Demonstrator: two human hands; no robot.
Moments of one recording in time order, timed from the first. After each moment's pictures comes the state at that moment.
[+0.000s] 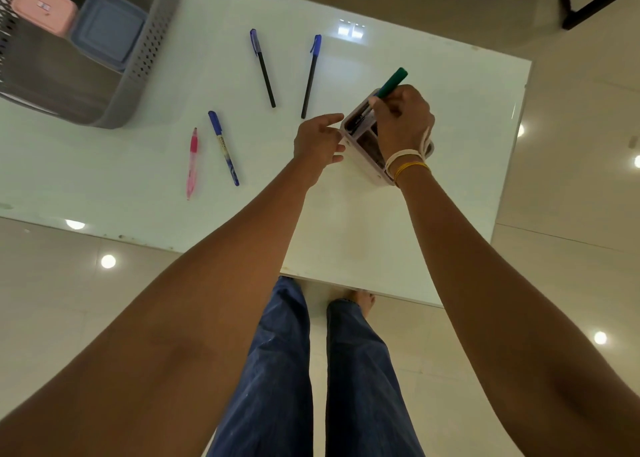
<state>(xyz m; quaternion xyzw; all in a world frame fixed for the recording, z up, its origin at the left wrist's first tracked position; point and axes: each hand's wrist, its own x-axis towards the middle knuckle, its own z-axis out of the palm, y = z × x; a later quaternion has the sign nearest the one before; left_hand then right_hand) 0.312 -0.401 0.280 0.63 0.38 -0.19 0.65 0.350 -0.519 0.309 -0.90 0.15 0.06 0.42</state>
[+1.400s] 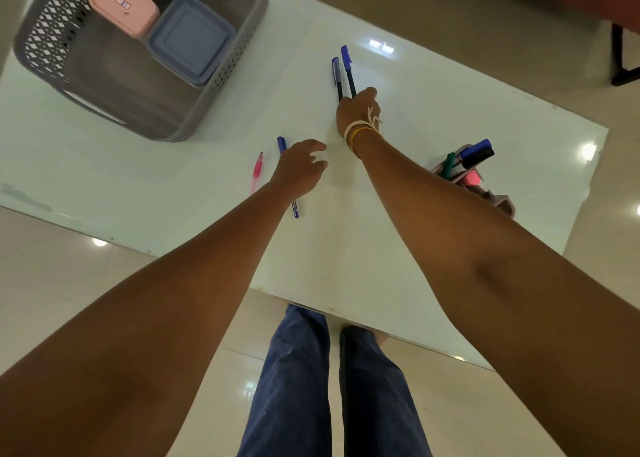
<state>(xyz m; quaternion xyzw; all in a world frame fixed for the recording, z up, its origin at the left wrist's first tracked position) 0.300 -0.243 0.242 0.82 0.25 -0.23 0.45 0.414 -0.312 0.235 -0.89 0.16 0.24 0.34</state>
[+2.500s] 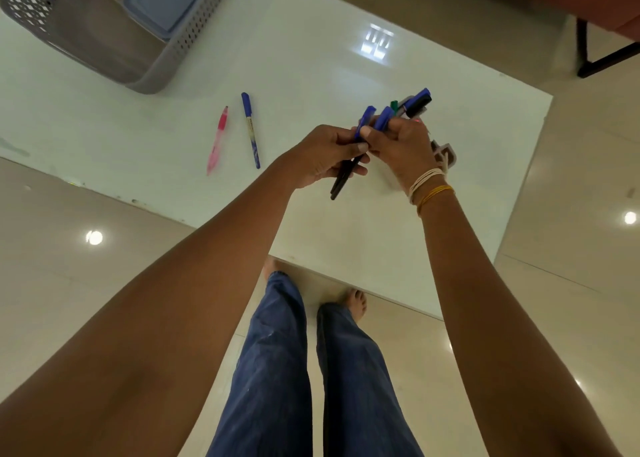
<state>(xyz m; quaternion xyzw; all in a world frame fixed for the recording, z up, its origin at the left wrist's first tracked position) 0.261 -0.361 0.317 0.58 0.19 -0.28 0.74 0.308 -0.502 0.336 -0.80 0.02 0.27 0.54</state>
